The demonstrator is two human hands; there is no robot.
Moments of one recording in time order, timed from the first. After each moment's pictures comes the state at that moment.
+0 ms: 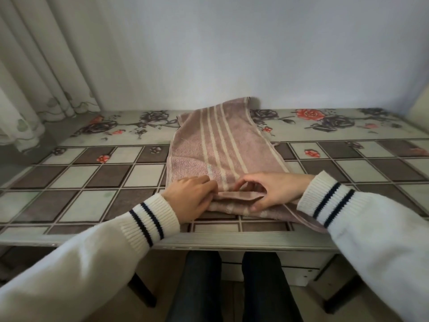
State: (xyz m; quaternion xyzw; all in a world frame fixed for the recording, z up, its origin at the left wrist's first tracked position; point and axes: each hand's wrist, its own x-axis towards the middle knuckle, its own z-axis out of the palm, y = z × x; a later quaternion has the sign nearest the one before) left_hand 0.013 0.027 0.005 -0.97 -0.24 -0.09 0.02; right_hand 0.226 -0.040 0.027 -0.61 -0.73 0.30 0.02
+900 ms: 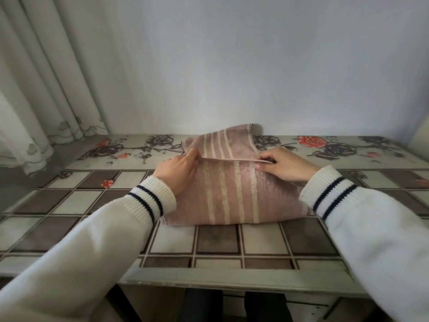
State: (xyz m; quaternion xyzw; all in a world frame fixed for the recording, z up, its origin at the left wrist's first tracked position) left_hand 0.027 0.102 0.058 -0.90 -0.39 -0.20 0.05; right_hand 0.261 0.004 0.081 -0.68 -0.68 0.14 0.22
